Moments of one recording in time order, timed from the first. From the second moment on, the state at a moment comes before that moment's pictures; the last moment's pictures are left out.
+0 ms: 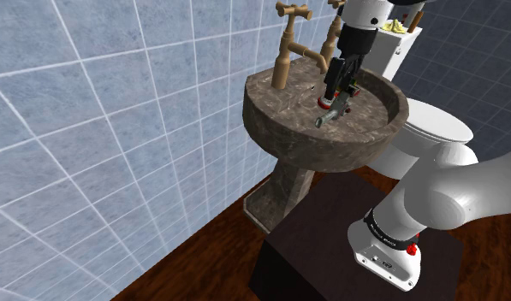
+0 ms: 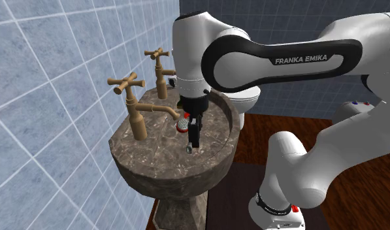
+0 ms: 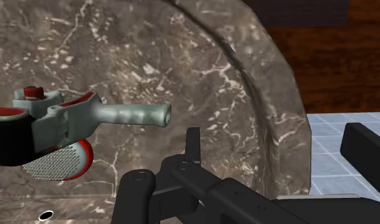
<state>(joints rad) 0.00 -0.75 -0.06 -2.41 -0.02 1.61 -0.06</state>
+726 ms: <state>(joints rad) -0.06 -0.65 -0.28 -2.37 -0.13 1.72 -0.32</state>
